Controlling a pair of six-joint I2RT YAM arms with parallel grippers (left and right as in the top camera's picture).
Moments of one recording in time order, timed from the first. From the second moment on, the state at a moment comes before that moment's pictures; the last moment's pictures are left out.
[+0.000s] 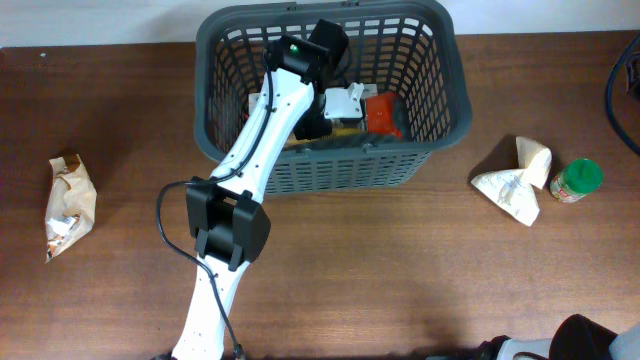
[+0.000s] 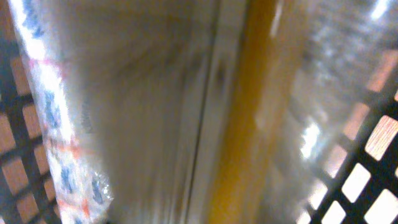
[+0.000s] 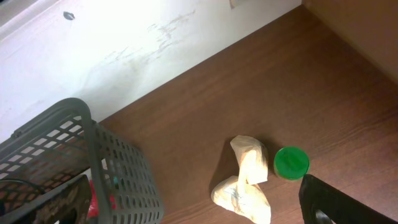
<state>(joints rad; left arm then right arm) -0.46 2.43 2.52 -1.50 -0.08 0.92 -0.54 1.58 2.29 -1.42 -0.30 0.16</state>
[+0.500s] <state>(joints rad) -0.34 2.11 2.67 -1.58 -0.15 0.55 -0.54 1.58 2.29 -1.42 -0.30 0.15</state>
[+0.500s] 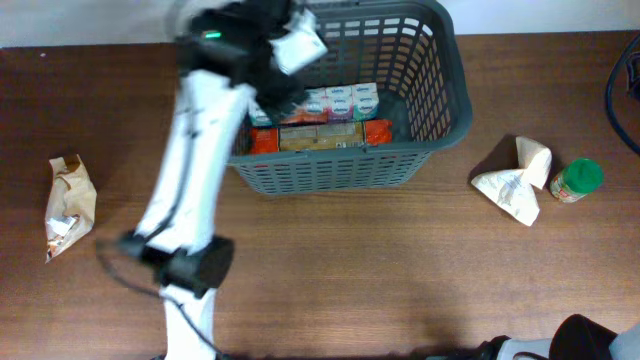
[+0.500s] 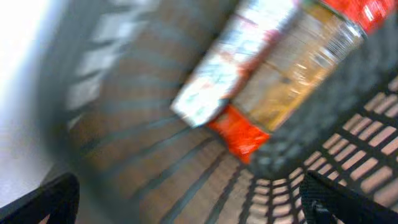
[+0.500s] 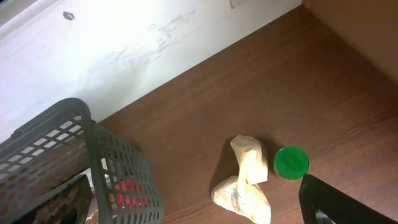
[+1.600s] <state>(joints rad) 0.64 2.24 2.06 -1.42 -0.11 0.31 -0.54 1.58 2.29 -1.42 -0.30 0.15</state>
